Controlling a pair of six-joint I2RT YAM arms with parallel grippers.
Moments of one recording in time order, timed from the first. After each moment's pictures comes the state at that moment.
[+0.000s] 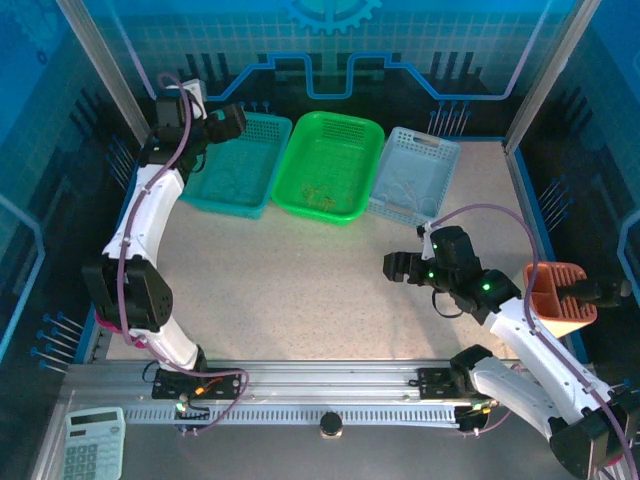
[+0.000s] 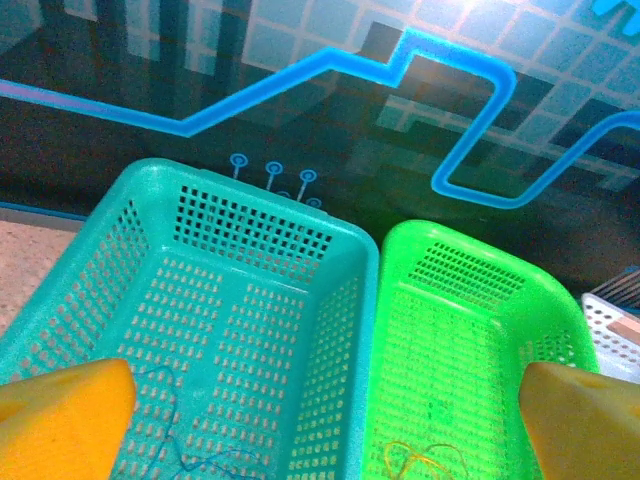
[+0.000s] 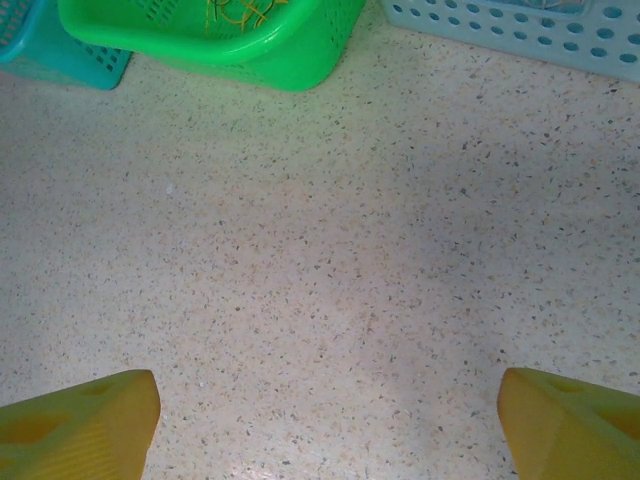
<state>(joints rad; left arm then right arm) 0.01 1.67 1.66 -0.40 0.13 -0.33 0.45 0.83 0.72 -0.65 -0.08 0.47</state>
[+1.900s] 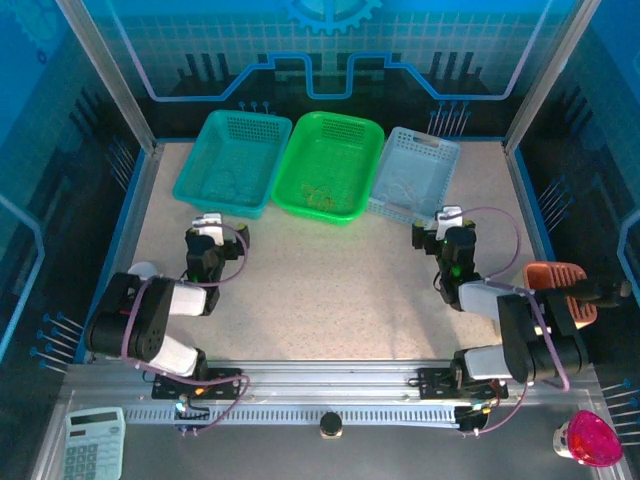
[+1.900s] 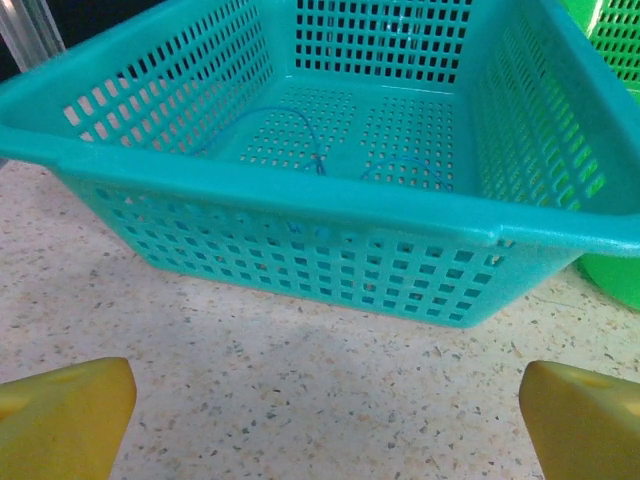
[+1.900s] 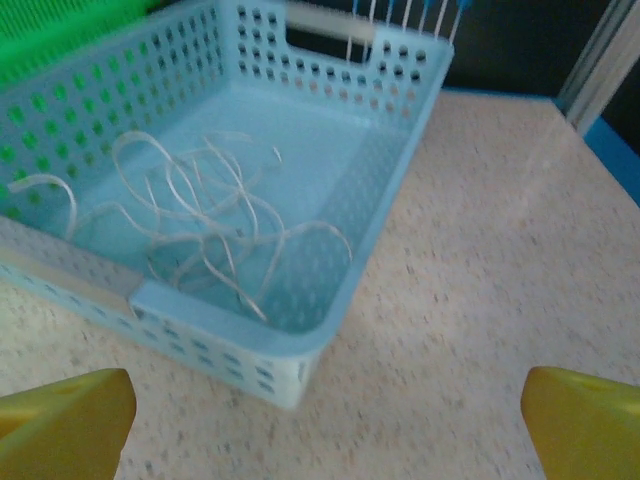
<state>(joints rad) -0.08 1.52 0.28 0.95 -0.17 -0.08 0.12 1.41 0.33 0.74 0.20 -0.04</state>
